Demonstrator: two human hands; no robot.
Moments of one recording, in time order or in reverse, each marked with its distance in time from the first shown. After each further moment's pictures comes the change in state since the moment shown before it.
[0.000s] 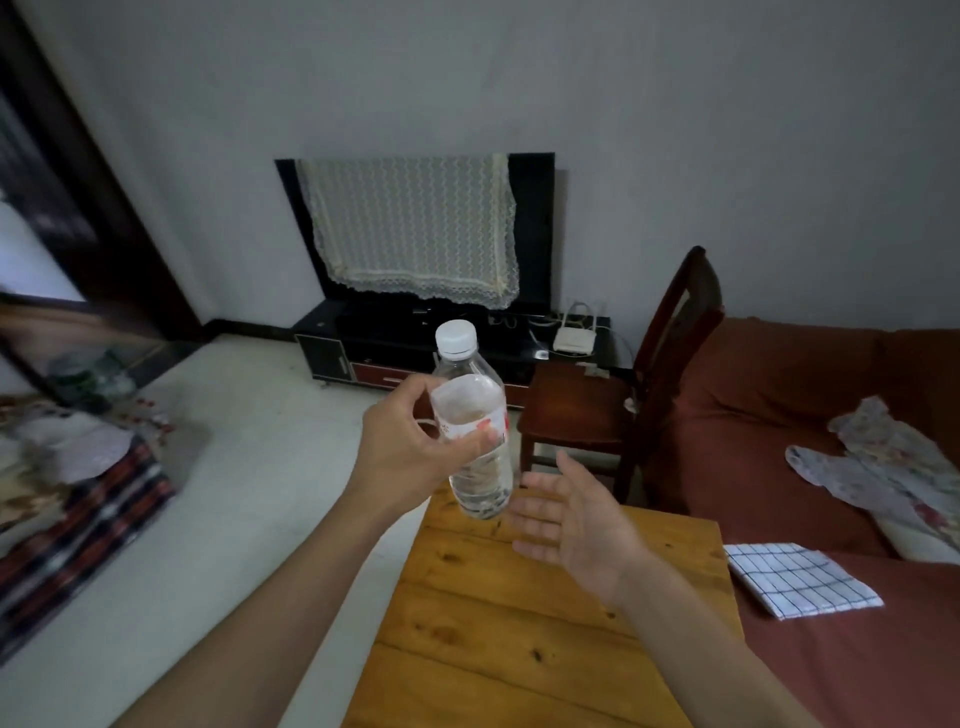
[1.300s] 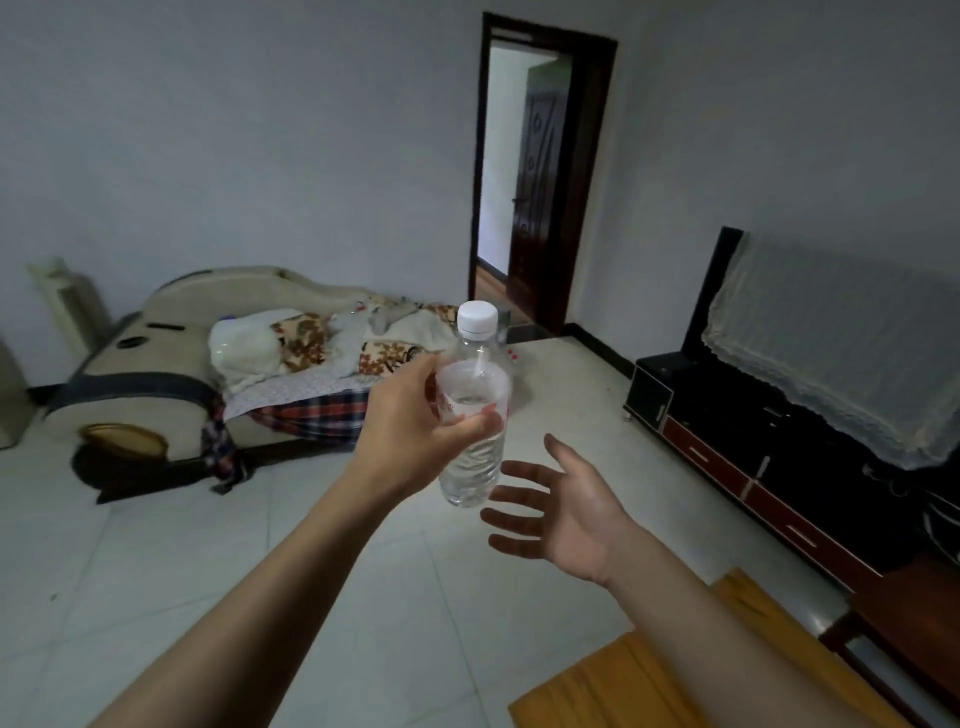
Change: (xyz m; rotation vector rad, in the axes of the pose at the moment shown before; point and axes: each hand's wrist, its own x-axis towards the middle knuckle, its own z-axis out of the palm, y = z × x) left_hand -0.328 0.048 -0.329 0.418 0.737 -0.305; right_hand -0.135 0.173 0.343 -0.407 -0.704 0.421
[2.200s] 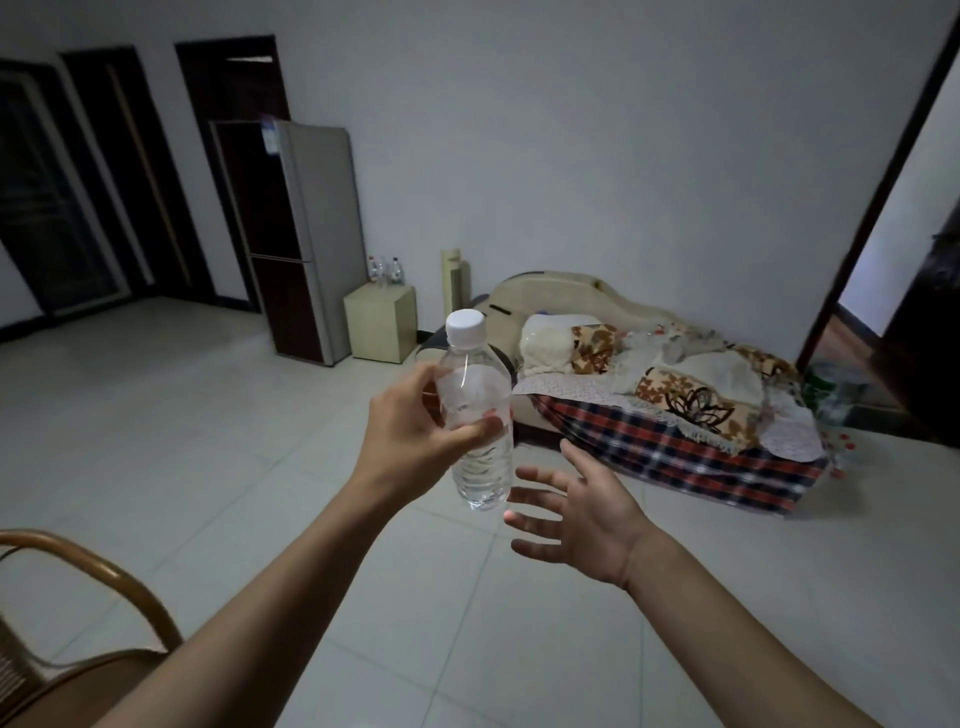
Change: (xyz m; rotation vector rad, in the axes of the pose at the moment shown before) left_hand -0.100 -0.020 -0.140 0.347 0.582 -0.291; right_hand 0.065 0.050 0.156 -0.409 -0.586 0.307
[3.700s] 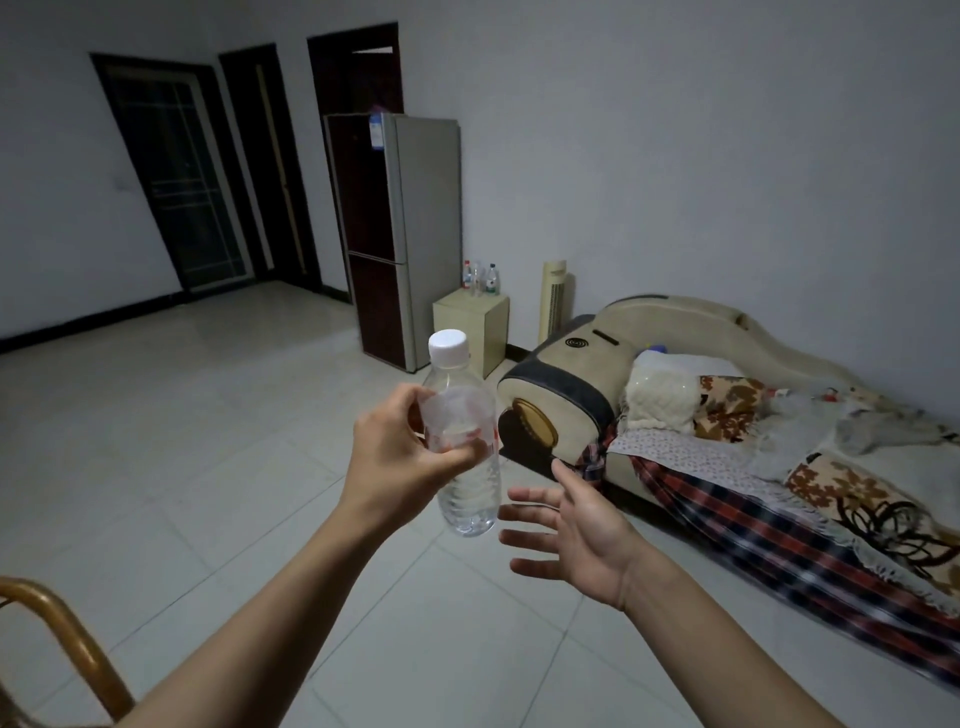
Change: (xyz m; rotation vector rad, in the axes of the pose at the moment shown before) left_hand 0.263 -0.199 0.008 0.164 0.219 -0.149; right_hand 0.342 -0.163 0.067 -0.220 -0.198 0.102
